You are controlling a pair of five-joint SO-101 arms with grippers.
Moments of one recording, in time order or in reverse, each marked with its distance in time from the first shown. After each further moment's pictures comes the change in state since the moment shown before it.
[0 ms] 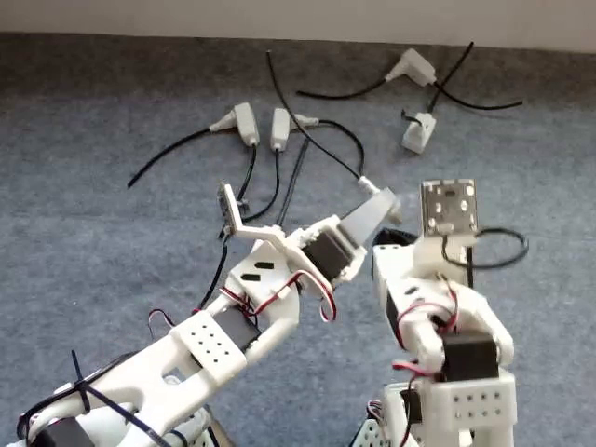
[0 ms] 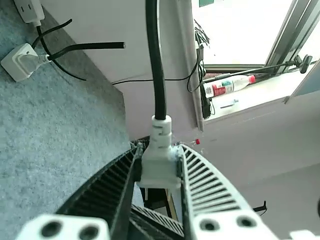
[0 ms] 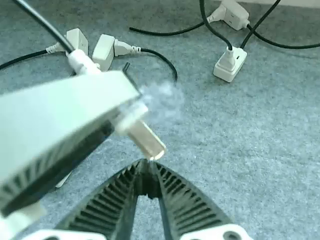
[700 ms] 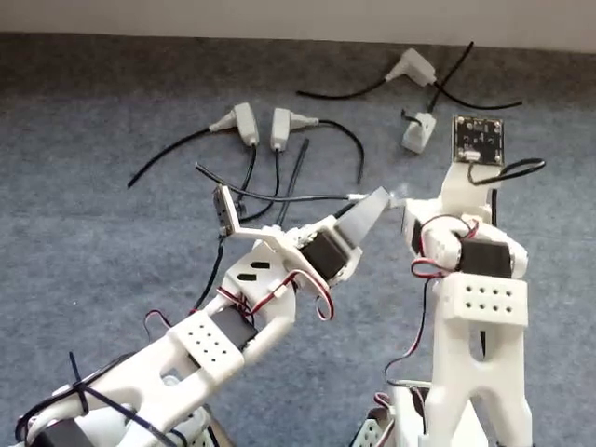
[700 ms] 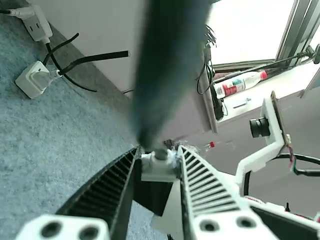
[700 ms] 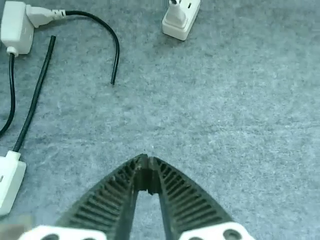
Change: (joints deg) left arm 1.1 -0.3 0.7 -0.4 -3.1; right arm 11.4 30.7 -15.0 -4.7 -0.5
